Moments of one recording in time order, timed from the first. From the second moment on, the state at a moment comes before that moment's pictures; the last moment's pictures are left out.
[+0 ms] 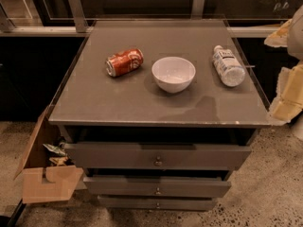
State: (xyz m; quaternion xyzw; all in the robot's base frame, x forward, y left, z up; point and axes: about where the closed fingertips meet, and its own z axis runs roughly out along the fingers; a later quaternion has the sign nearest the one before) arm 0.438 -0.216 0.977 -0.60 0.78 -0.04 0.16
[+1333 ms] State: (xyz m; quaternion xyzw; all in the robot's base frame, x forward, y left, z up) arm 0.392 -0.218 0.901 -0.51 0.80 0.05 0.30
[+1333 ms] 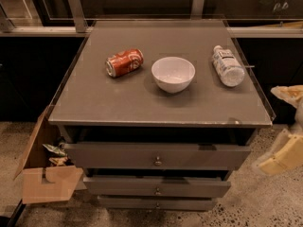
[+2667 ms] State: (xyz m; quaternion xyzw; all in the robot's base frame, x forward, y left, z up) arm 0.381 -0.198 0.869 -0.47 0.80 0.11 0.35
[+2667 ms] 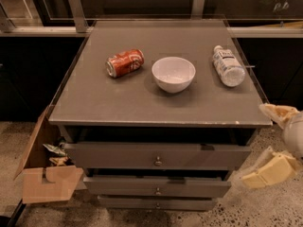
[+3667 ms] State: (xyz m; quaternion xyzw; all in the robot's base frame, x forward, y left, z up) arm 0.354 -0.175 0.806 -0.44 0.80 0.15 0.38
